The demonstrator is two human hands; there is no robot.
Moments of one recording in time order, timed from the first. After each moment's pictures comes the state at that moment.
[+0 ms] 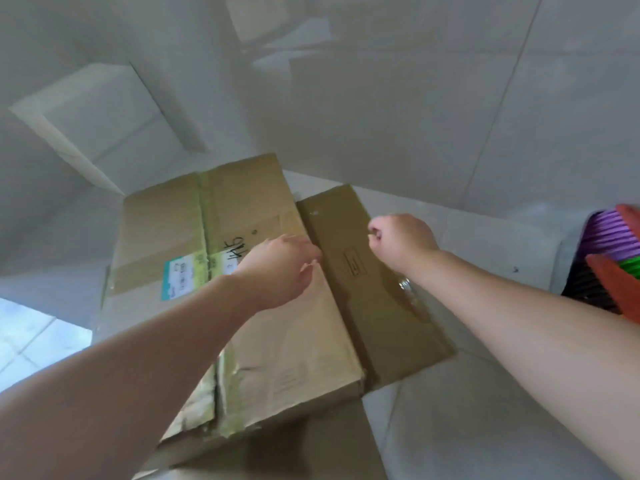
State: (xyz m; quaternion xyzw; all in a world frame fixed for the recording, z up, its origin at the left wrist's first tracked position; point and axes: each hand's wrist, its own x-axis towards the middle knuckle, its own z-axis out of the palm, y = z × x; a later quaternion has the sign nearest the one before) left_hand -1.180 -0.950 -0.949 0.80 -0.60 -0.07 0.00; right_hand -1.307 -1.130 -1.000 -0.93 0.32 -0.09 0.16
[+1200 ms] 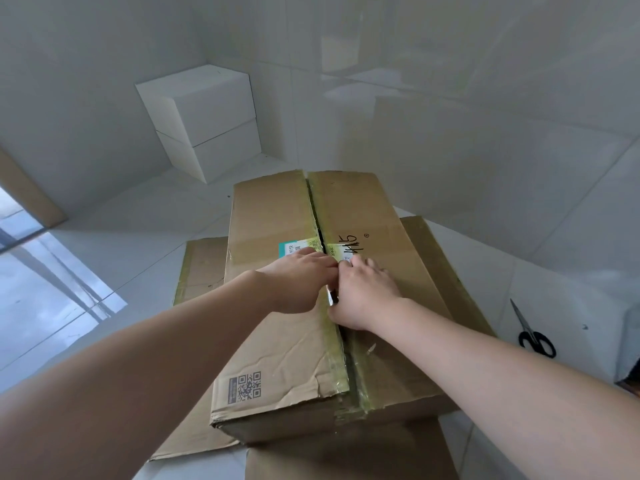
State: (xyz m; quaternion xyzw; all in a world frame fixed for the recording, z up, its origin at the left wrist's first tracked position) left_hand -1.081 -0.807 -0.947 0.74 -0.67 -0.04 -0.04; right_hand -1.189 -0.899 -0.957 -0.97 0.23 0.08 0.09
